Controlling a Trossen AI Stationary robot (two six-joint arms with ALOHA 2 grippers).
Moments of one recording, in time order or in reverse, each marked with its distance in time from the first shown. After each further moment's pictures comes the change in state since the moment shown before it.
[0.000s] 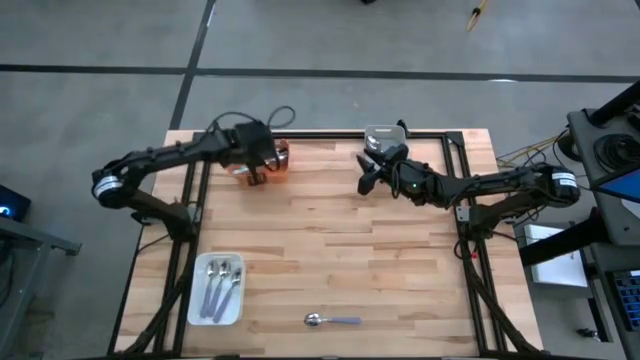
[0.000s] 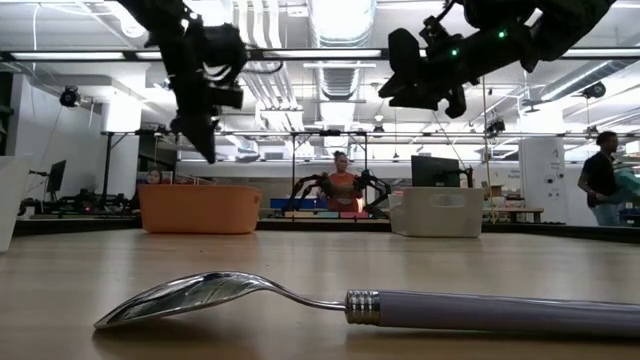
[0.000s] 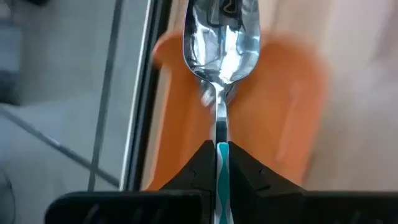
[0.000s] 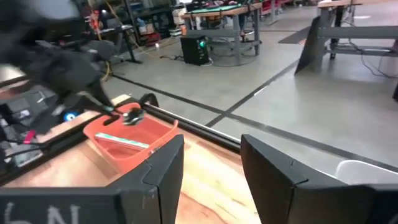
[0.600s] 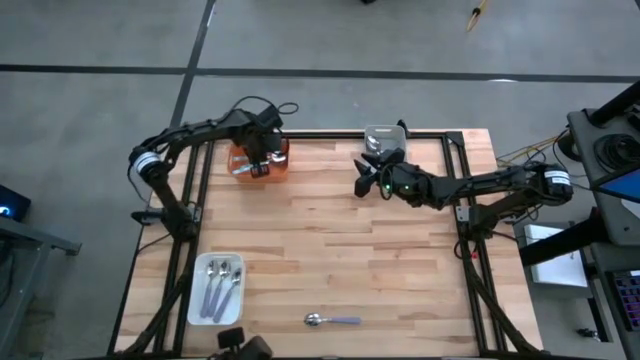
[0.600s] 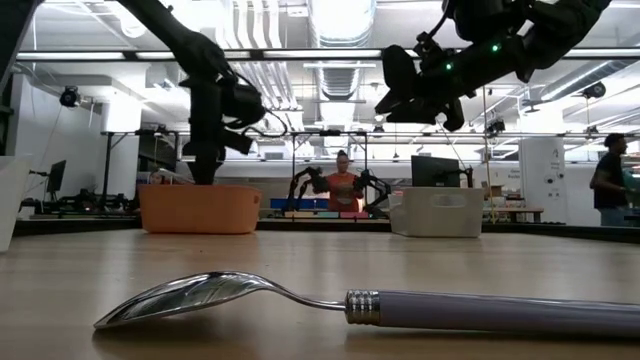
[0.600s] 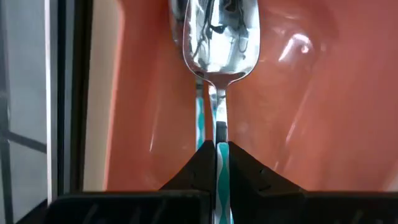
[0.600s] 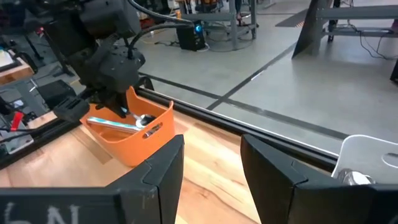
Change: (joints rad) left arm 0.227 0.334 0.197 -0.195 0.200 0.068; right arm 0.000 0.063 0.000 -0.013 -0.003 0.061
